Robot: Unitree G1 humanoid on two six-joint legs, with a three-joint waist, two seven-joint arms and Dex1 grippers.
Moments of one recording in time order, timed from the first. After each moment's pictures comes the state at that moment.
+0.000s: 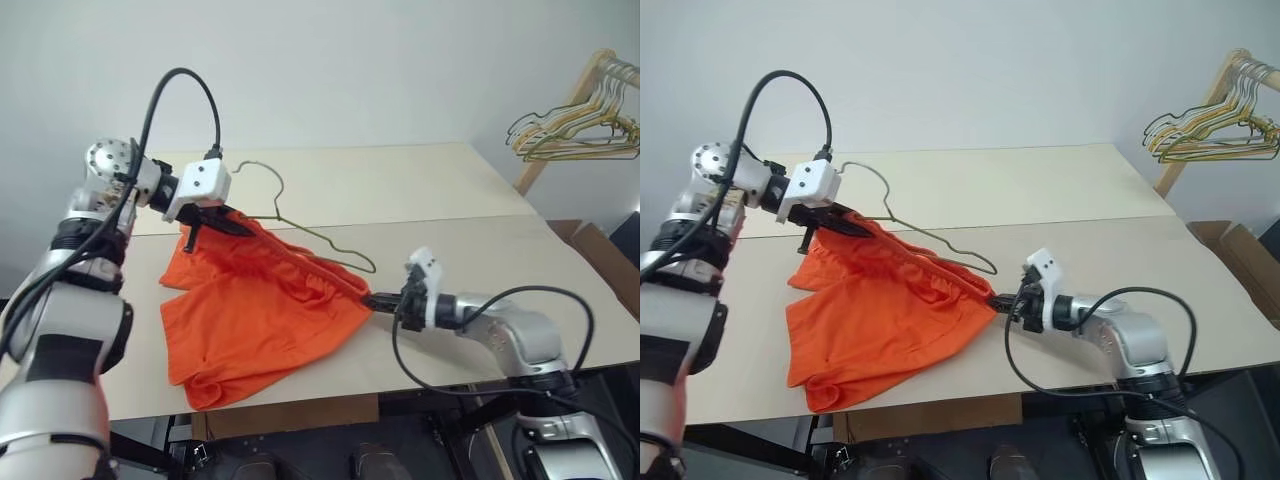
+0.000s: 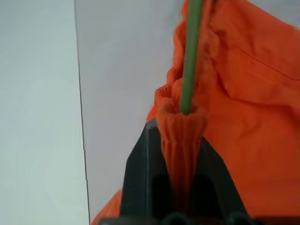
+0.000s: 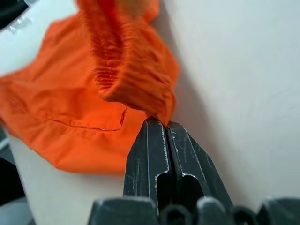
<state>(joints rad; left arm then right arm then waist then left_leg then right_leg) -1.20 0.79 -0.48 0.96 -0.25 -0.36 -1.61 -0.39 -0.53 0.00 -0.07 0.56 0.91 0.87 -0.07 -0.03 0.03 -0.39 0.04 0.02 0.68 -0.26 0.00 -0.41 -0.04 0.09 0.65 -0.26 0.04</state>
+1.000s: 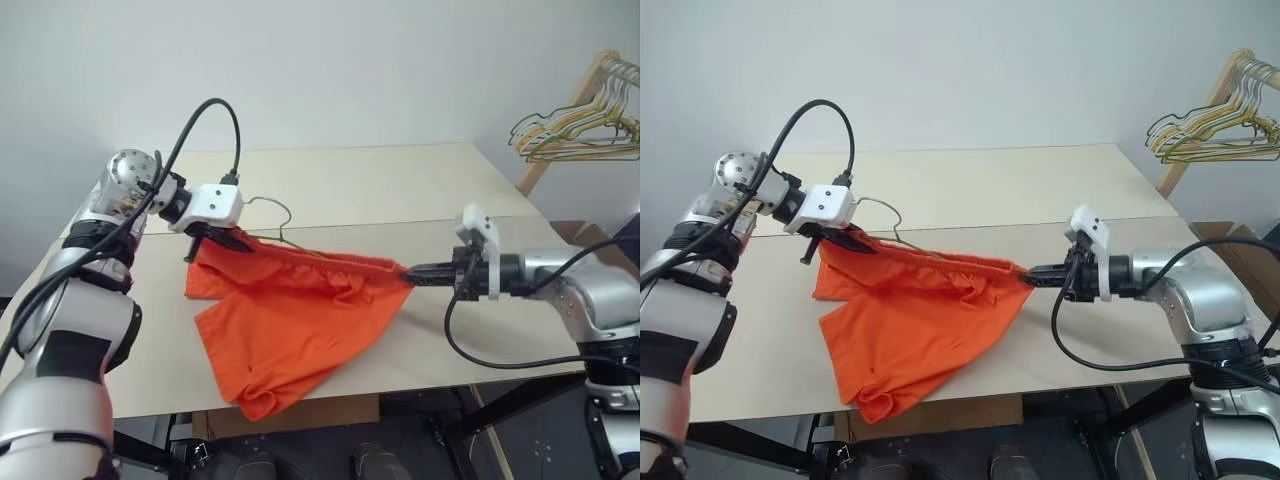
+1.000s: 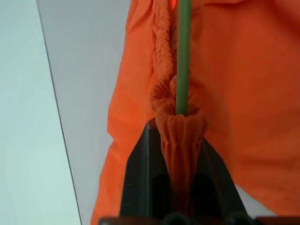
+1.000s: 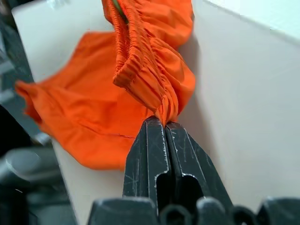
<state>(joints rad) -1.23 0.70 -0.47 1.09 -0.05 -0.47 -1.57 -0.58 -0.84 0.05 -0.09 0.53 0.76 1.16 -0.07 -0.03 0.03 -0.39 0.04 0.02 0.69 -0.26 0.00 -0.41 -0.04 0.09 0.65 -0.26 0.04</state>
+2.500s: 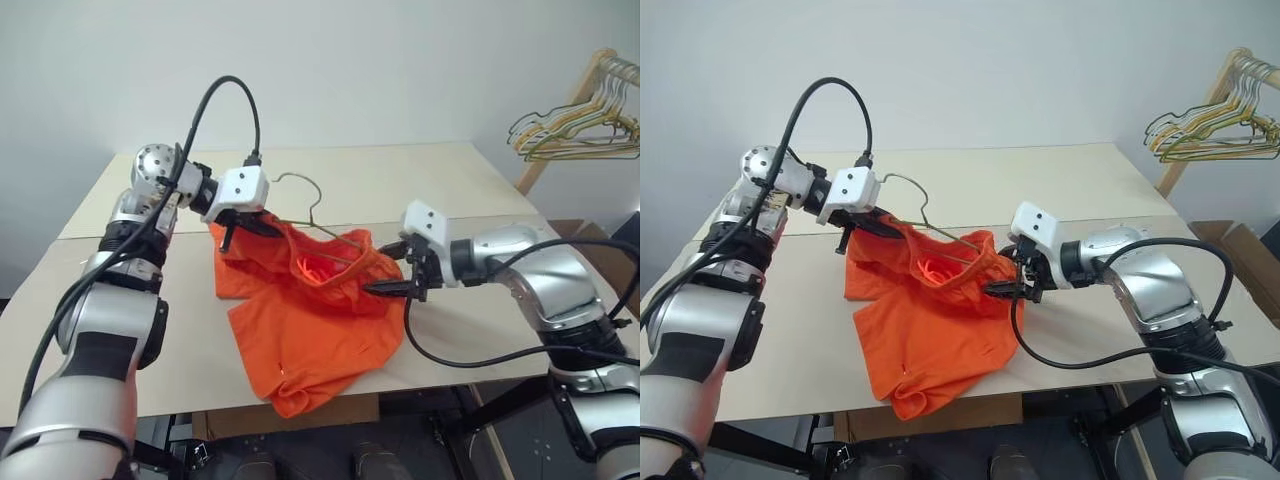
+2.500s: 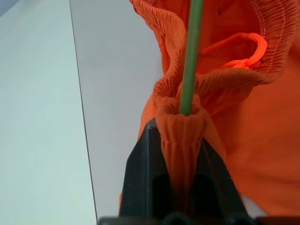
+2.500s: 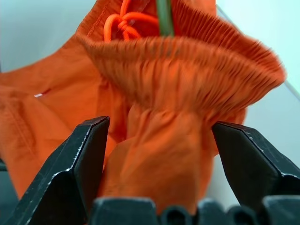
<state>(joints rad) -1.20 0.58 -0.24 0.99 0.04 -0.37 -1.56 -0.67 -0.73 0.22 -0.17 0.36 0.84 1.07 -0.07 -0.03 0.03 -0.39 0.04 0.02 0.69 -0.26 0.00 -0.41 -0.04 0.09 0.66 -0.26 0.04</state>
